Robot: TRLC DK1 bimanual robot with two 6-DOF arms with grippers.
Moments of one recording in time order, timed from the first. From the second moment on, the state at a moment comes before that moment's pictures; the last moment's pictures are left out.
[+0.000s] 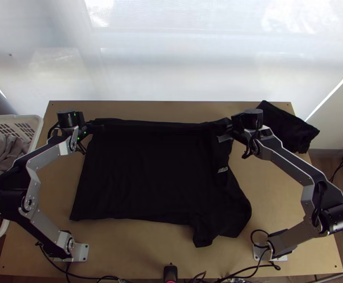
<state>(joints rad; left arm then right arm) 0.04 1.80 1.09 0.11 0.02 -0.09 0.27 1.66 1.09 -0.08 -0.02 -0.12</state>
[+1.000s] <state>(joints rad) 0.03 1.61 0.87 0.09 0.08 -0.09 0.33 1.44 0.83 -0.10 -0.02 -0.06</state>
